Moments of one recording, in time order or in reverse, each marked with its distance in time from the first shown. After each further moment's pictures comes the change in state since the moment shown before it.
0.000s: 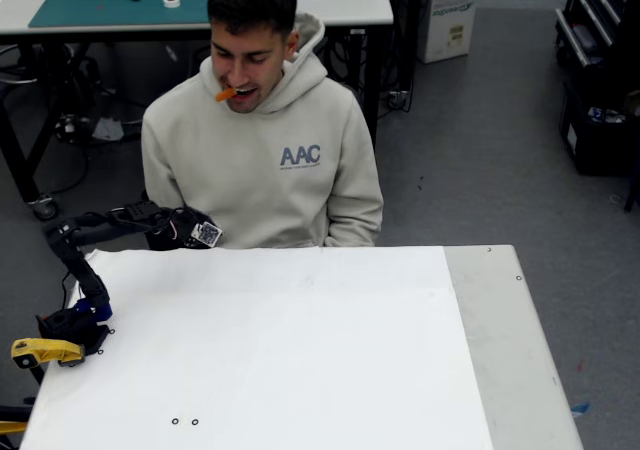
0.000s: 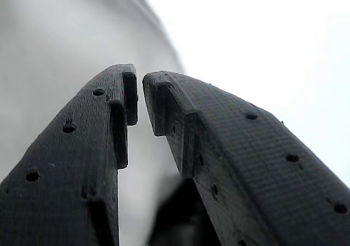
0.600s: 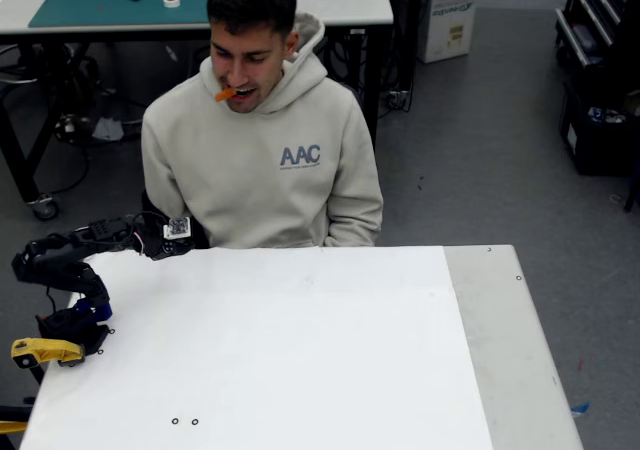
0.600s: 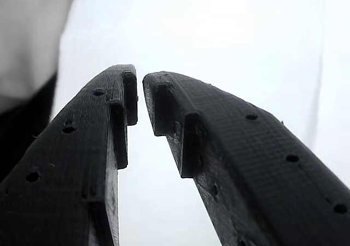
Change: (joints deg) arm 0.2 36.3 29.4 0.2 -47.5
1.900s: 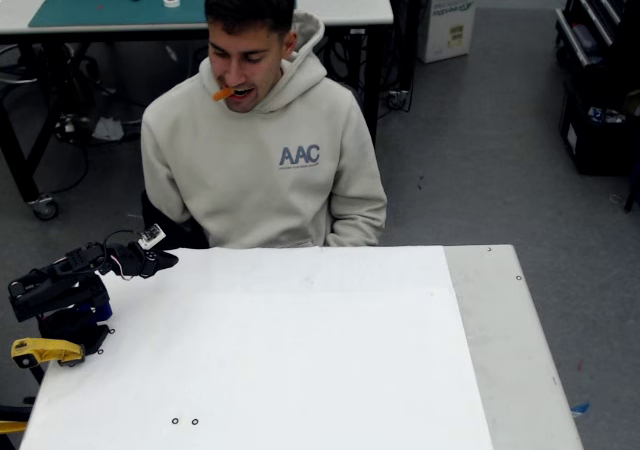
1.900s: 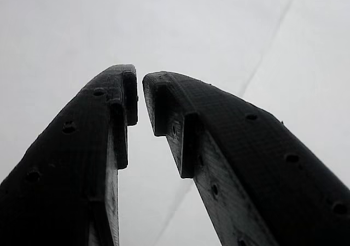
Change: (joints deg) arm 0.3 35.8 23.8 6.2 -27.7
